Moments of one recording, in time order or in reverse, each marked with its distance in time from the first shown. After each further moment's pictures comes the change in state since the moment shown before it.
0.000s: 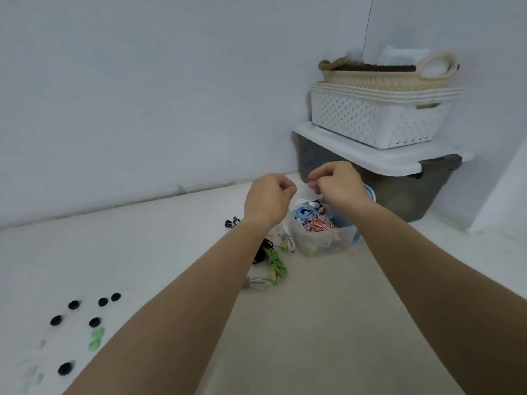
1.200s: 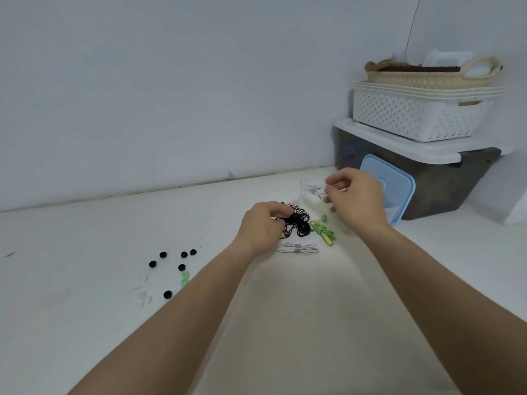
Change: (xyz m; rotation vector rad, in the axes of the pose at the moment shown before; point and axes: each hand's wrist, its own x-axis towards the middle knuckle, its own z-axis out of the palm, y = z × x) left_hand -0.123 -0.058 -0.085 -0.201 -0.106 -0.183; right_hand -0.104 -0.035 0.043 0.025 0.129 -0.164
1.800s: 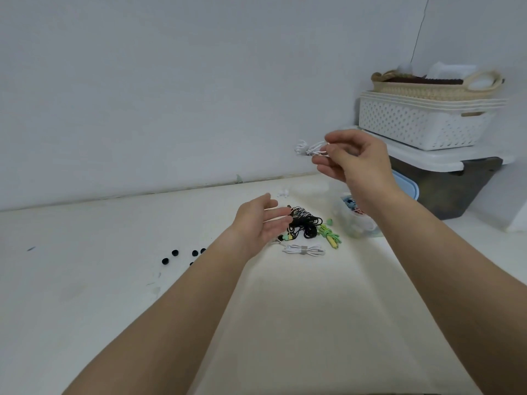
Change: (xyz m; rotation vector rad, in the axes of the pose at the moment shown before) left_hand -0.012 0.022 -0.031 -0.947 0.002 -0.445; right_hand 0.004 -0.077 -0.021 0.720 -0.143 0.018
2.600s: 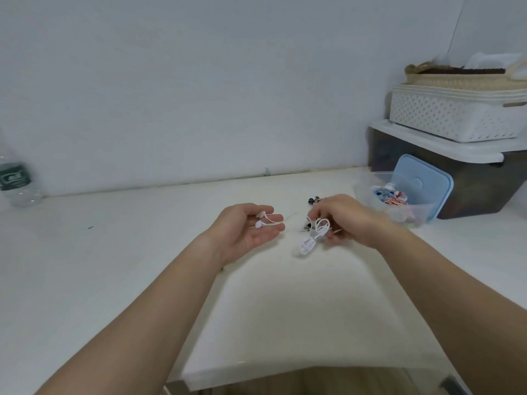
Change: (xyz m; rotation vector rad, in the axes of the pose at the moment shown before) left_hand -0.062 0.016 -0.075 -0.005 -0.031 -0.007; right_hand -0.048 0.054 0.027 -0.460 -0.393 0.553
